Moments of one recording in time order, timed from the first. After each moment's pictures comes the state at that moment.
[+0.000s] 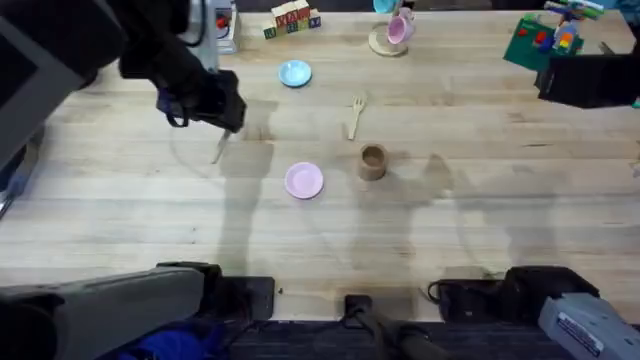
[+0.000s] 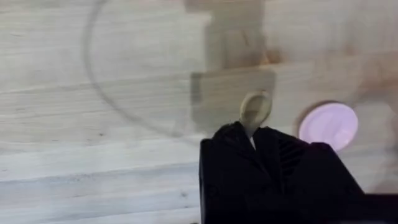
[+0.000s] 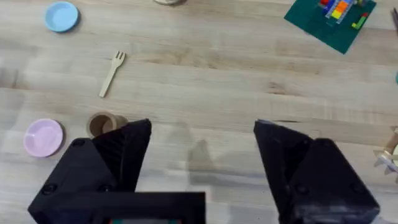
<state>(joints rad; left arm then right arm) -0.04 1.44 1.21 -1.12 0.04 0.04 -0.01 0.86 1.29 -1.17 -0.06 -0.02</state>
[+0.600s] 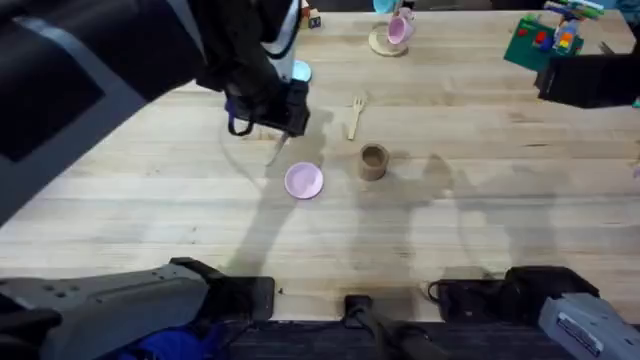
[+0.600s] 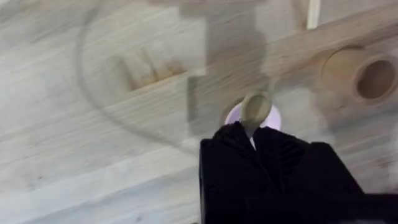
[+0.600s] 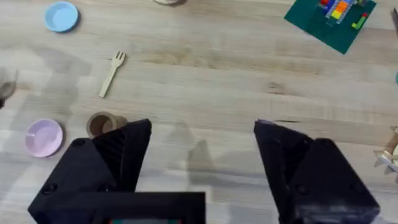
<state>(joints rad) -0.40 1.44 1.22 -1.07 0.05 -0.11 -0.01 0.86 1.29 -1.17 -0.06 -0.02</state>
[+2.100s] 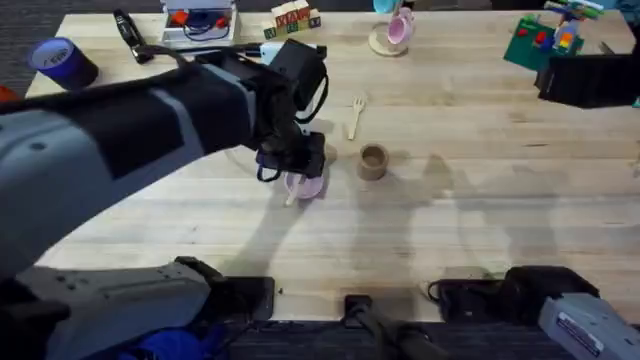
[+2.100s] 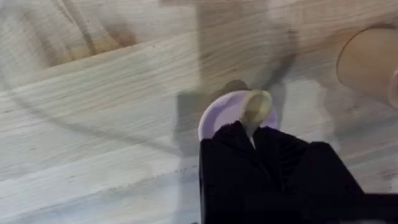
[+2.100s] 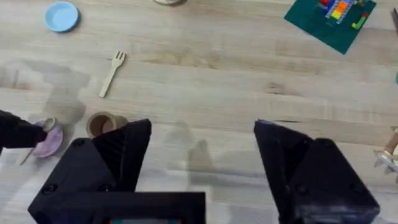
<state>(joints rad) -0.51 1.47 0.92 -0.82 0.10 -0.32 -0.01 0.86 1.29 -1.17 -0.06 -0.02</state>
